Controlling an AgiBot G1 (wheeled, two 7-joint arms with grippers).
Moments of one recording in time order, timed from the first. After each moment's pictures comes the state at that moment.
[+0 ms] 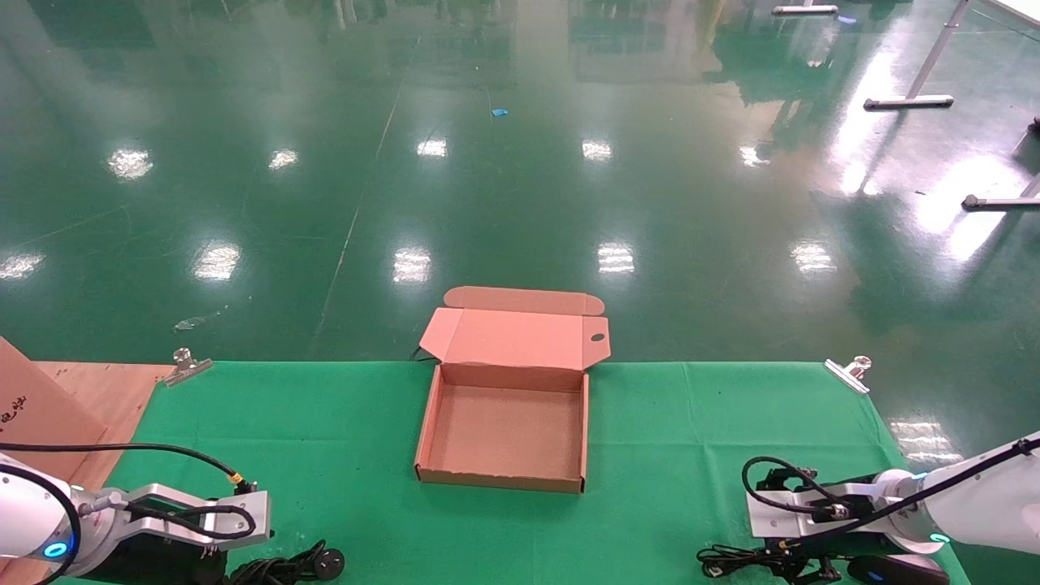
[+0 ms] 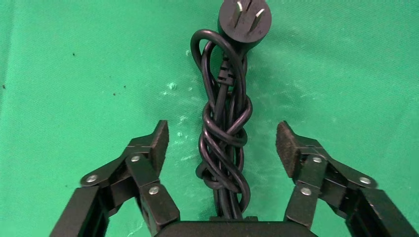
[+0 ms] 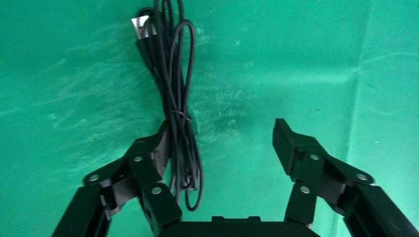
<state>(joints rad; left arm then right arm) -1.58 1.05 0.80 -0.07 1.76 1.20 0.37 1.55 -1.14 -0.66 0.03 -1.86 -0.98 -0.66</state>
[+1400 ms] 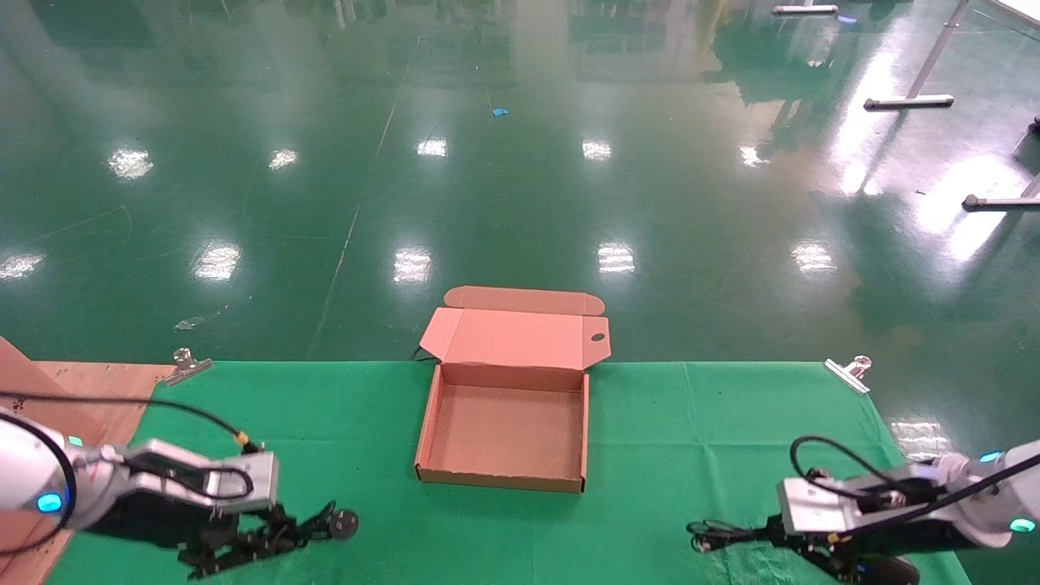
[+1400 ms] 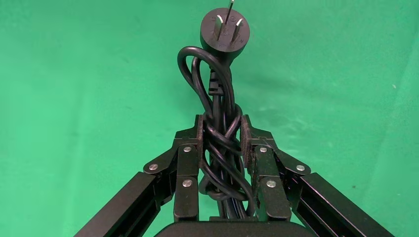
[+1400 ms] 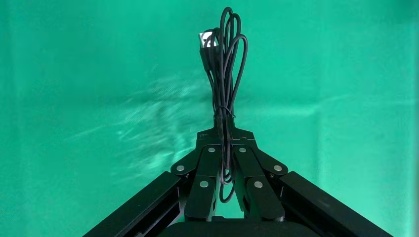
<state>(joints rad) -1.71 1.06 0.80 -0.06 1.75 1.31 0.43 1.69 -1.04 -0.63 0.01 -1.82 -1.29 -0.72</state>
